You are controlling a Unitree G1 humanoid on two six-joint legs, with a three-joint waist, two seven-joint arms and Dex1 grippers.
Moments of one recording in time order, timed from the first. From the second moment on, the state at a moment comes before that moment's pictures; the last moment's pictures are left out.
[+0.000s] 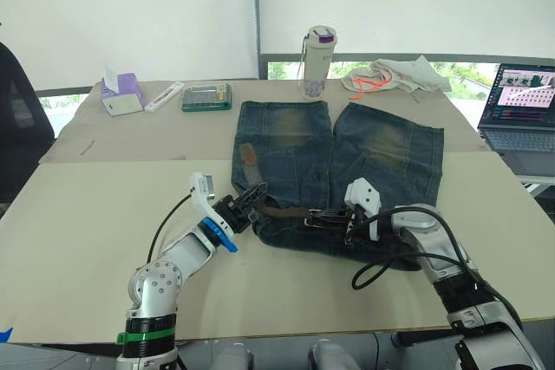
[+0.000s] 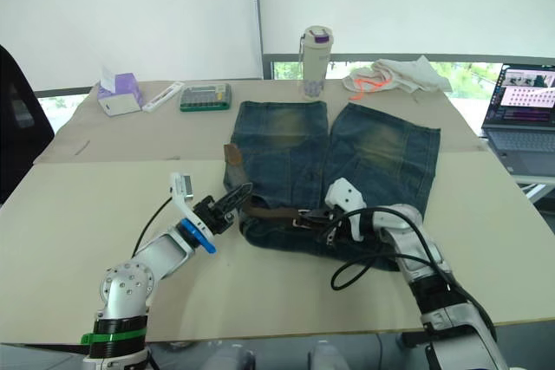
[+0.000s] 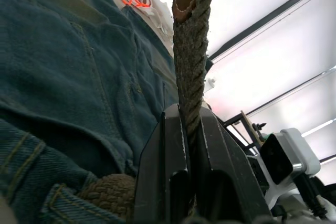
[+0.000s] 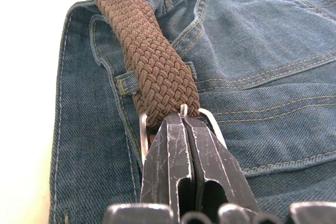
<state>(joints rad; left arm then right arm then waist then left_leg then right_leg) -0.23 0.17 0.17 -0.22 -1.03 0.77 -0.27 -0.46 -0.52 0.18 0.24 0.19 0.13 1.07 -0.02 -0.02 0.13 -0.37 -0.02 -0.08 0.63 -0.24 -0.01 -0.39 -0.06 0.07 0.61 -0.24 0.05</state>
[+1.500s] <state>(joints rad) -0.19 0.25 0.11 -0.03 -0.61 0.31 -0.74 -0.57 -0.47 0.23 0.35 0.09 0.11 1.14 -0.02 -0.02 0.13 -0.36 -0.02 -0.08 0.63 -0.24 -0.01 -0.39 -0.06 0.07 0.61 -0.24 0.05</state>
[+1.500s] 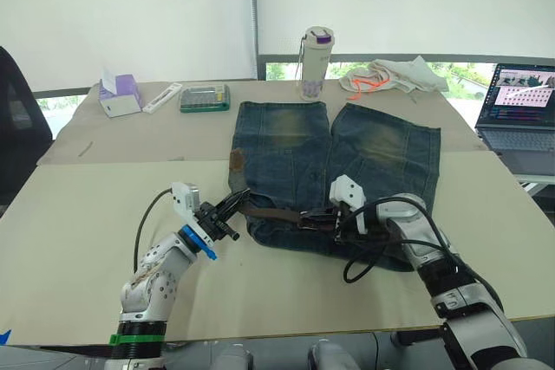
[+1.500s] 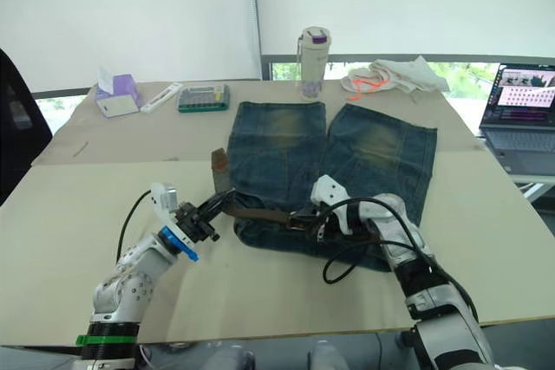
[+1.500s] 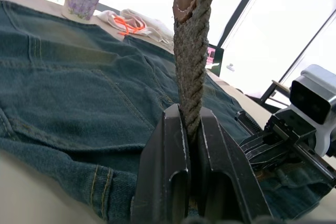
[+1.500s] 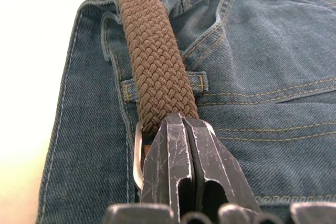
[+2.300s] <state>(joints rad) -0.55 0.19 -0.02 0.04 -0.36 0.14 -0.68 -0.59 -0.47 0.30 0.31 0.02 0.14 1.09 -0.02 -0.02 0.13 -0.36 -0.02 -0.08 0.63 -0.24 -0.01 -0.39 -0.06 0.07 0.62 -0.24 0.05</state>
